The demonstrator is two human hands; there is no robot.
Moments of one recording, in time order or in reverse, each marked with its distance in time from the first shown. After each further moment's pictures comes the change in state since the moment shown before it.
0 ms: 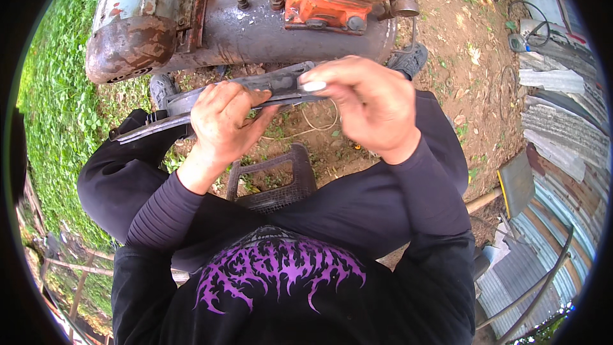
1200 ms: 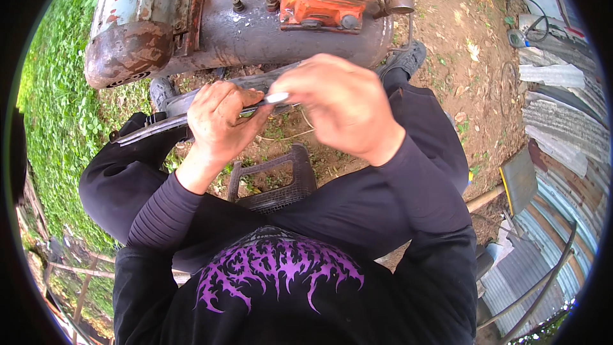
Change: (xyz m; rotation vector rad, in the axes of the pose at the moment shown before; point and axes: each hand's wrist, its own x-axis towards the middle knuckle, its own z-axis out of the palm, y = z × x) left_hand -0.001 -0.003 0.004 0.004 0.009 -0.015; right_hand 0.005 0.002 0.010 -0.123 -0.101 -0.088
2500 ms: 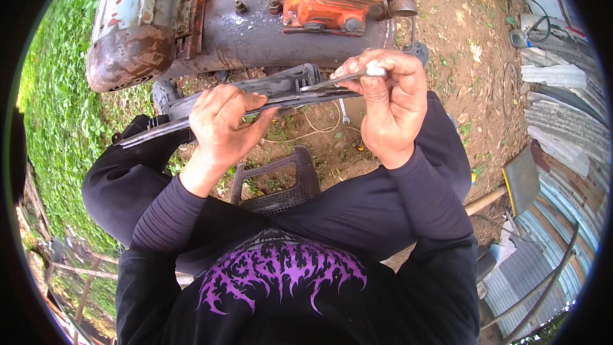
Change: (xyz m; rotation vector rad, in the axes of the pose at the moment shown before) left_hand 0.004 0.003 -0.002 0.013 0.018 -0.016; right_hand -0.038 0.013 -0.002 0.517 0.473 0.240
